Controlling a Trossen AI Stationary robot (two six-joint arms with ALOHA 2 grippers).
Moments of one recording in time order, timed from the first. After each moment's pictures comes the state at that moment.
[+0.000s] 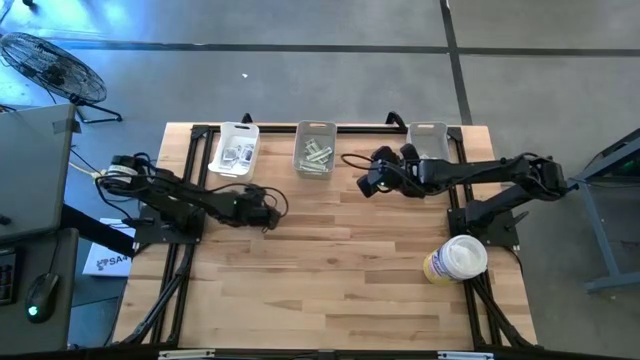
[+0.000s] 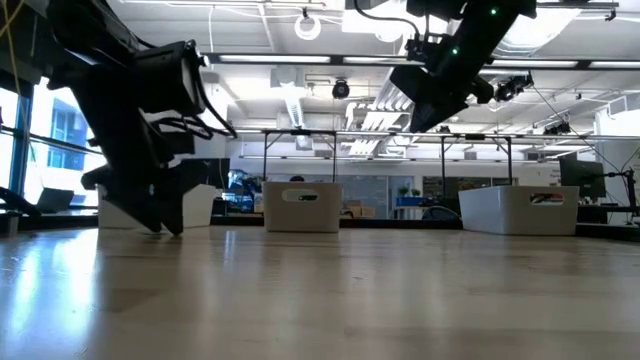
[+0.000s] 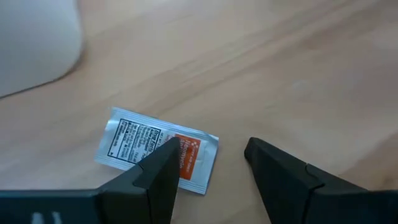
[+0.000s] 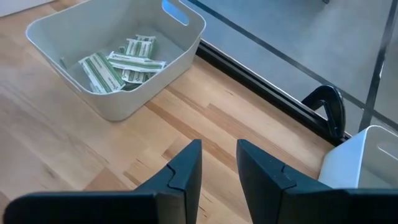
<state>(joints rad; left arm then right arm) -0.09 1.49 0.57 -0.39 -0.54 -1.14 -0.13 1.37 0.98 -0.56 0.70 0.56</state>
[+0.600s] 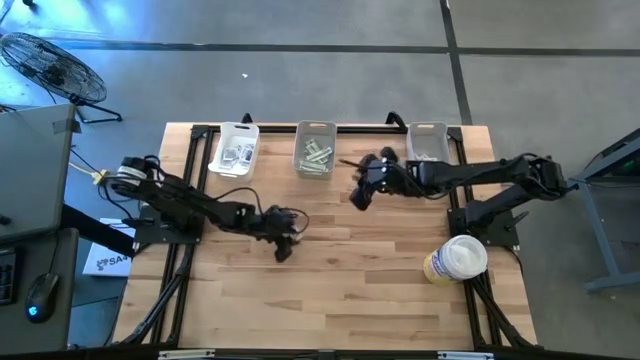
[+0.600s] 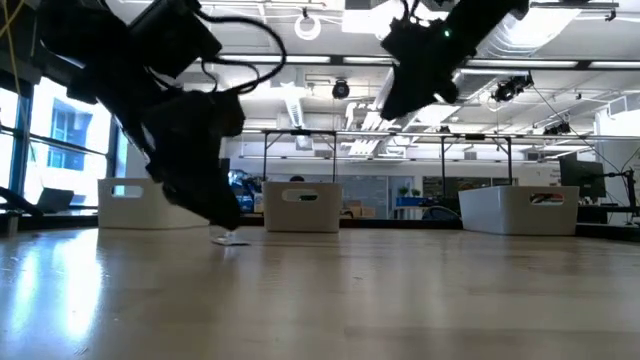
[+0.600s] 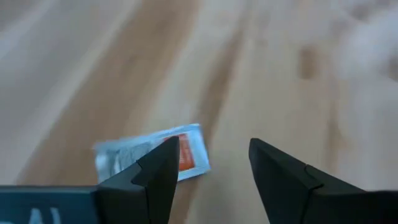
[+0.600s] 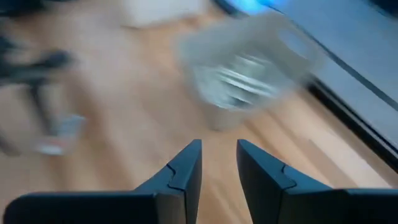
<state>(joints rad) -0.18 1.55 0.57 0.22 -0.14 -0.57 -0.10 1.37 0.98 -0.35 0.42 0.33</state>
